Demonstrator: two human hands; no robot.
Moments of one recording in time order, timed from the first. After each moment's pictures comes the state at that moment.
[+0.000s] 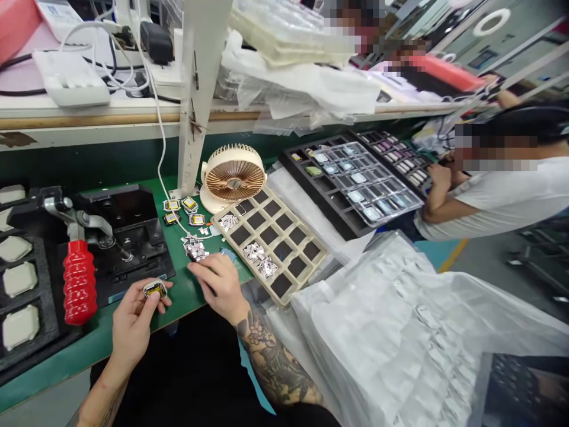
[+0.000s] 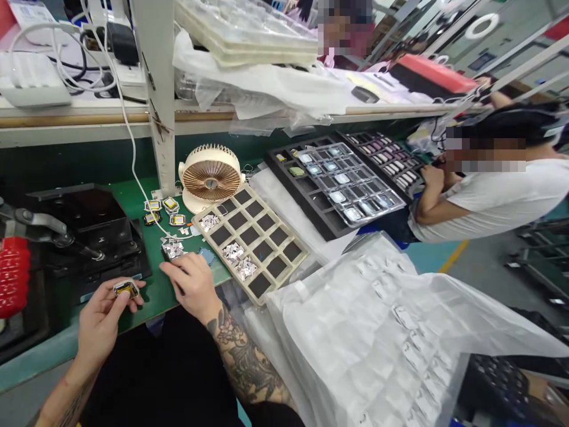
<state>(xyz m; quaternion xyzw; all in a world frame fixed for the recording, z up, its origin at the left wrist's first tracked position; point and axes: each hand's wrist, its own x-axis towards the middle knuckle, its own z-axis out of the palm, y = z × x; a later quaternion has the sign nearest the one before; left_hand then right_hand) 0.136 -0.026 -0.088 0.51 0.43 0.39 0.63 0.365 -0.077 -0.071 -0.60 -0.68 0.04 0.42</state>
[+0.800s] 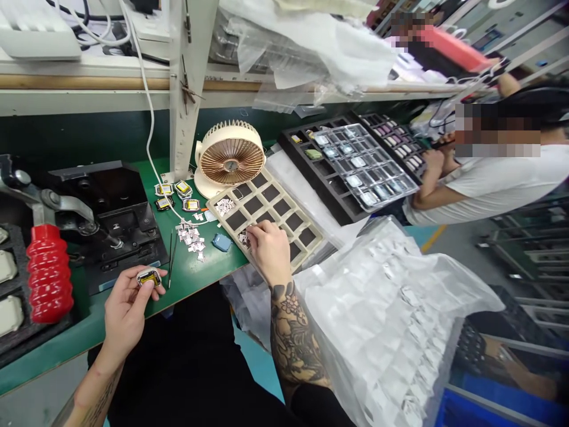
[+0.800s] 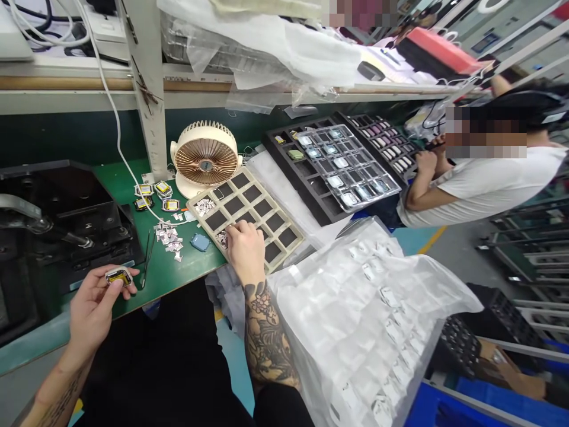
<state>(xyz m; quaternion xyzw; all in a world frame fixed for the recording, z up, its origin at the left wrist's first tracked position) 0.134 -0.026 -0.088 0.52 0.41 0.40 0.63 0.472 -0.103 -0.063 -0.83 -0.53 -0.03 0.13</state>
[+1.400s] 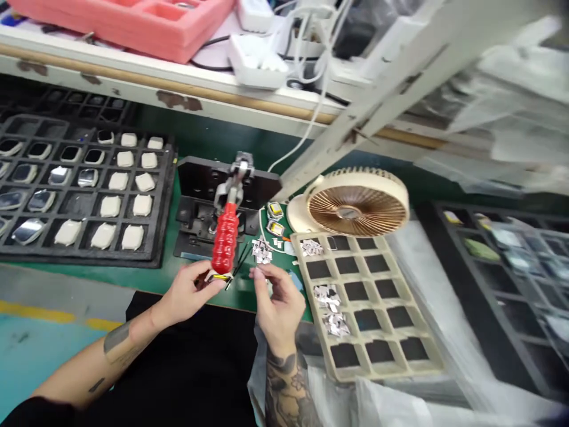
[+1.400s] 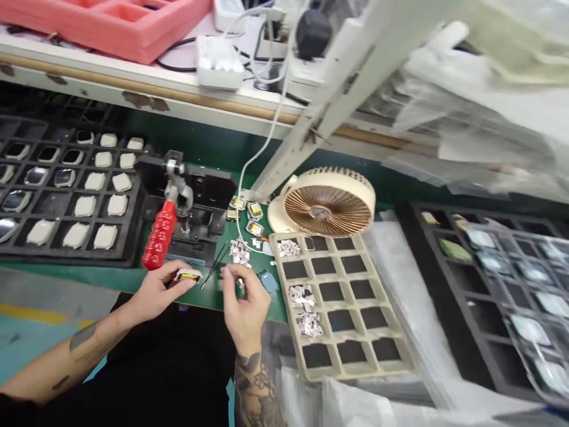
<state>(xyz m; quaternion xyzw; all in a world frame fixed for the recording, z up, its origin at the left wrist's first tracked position) 0.128 -0.024 -0.069 0.61 0.43 0.35 0.57 0.346 -0.065 -0.074 -0.62 -0.51 0.25 0.54</state>
